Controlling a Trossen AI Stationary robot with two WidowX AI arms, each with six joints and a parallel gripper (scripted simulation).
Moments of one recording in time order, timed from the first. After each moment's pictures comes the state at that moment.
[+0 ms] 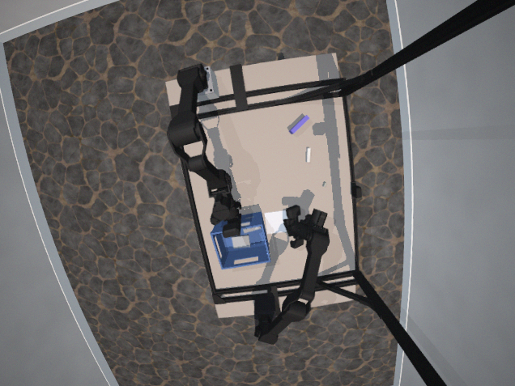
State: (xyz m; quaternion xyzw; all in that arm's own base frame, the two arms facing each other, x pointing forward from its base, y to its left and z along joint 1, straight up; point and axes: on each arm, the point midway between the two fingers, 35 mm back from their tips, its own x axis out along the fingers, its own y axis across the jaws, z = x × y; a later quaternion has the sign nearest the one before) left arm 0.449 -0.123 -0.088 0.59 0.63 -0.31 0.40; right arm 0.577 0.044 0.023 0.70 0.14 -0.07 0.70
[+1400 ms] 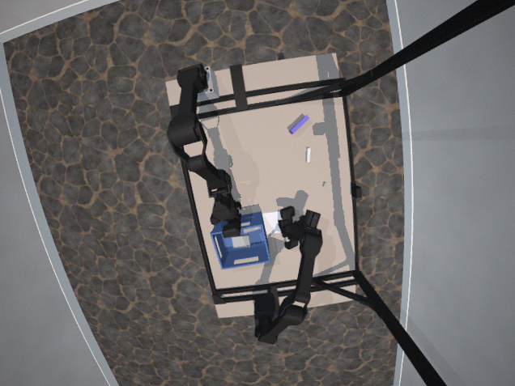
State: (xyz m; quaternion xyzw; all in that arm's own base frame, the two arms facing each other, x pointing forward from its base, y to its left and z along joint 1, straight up) left arm 0.446 -0.099 -0.088 0.59 0.63 -0.31 0.40; right arm 0.577 0.044 0.024 0.70 0.14 -0.07 0.70
